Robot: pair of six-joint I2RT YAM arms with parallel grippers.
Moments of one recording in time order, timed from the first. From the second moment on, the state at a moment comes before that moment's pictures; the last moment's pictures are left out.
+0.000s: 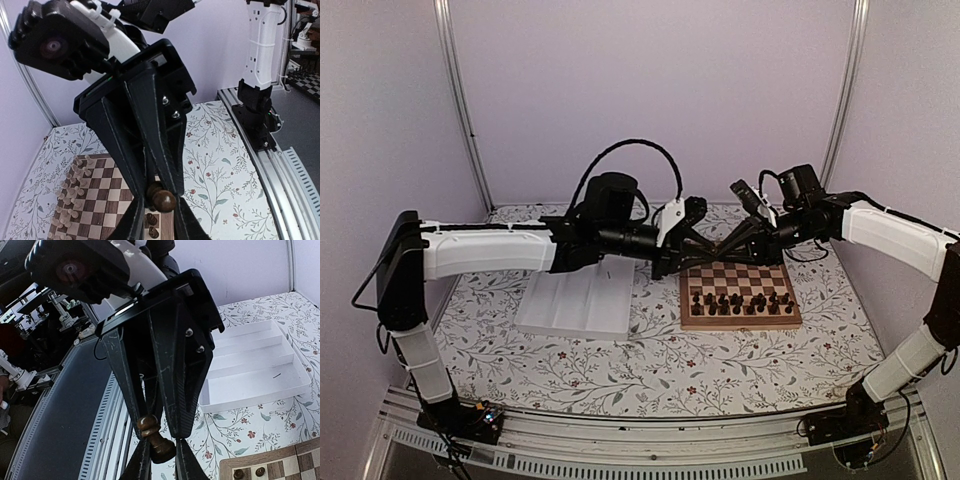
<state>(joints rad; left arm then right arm) -0.94 1.83 1.39 0.18 0.59 0.33 0.42 1.50 1.19 -0.53 -1.23 -0.47</state>
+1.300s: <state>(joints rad) -0.91 2.08 1.75 -0.02 0.51 0.22 0.24 1.29 1.12 -0.55 -0.87 -0.57</state>
